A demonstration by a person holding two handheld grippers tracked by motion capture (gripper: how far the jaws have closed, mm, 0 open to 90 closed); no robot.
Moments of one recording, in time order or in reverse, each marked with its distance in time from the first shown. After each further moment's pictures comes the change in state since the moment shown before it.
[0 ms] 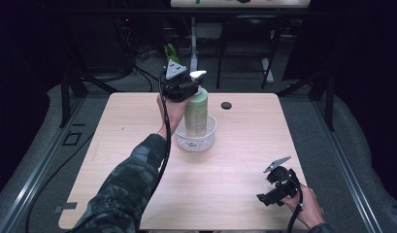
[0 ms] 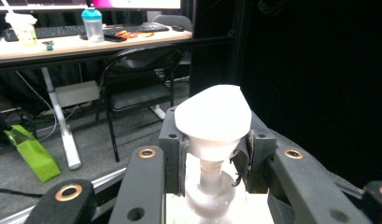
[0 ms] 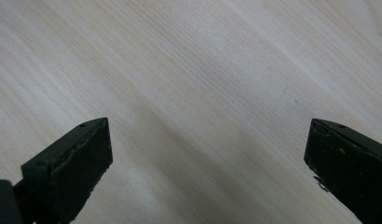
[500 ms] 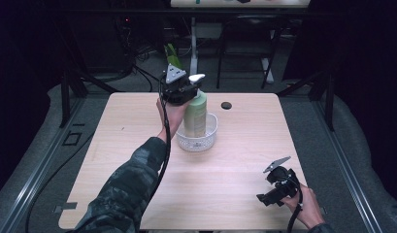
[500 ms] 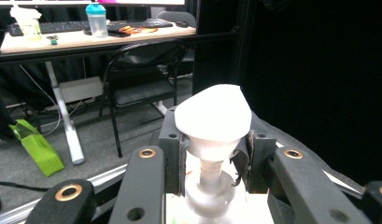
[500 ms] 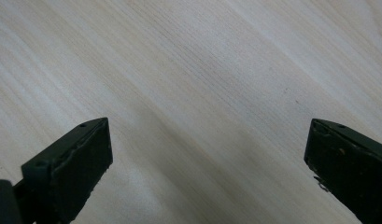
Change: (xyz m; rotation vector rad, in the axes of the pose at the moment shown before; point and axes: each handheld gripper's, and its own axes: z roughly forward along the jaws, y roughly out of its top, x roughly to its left) left arm 0.000 -0.012 -0.002 0.007 0.015 0.004; right arm 0.001 0.000 0.000 0.002 0.005 0.005
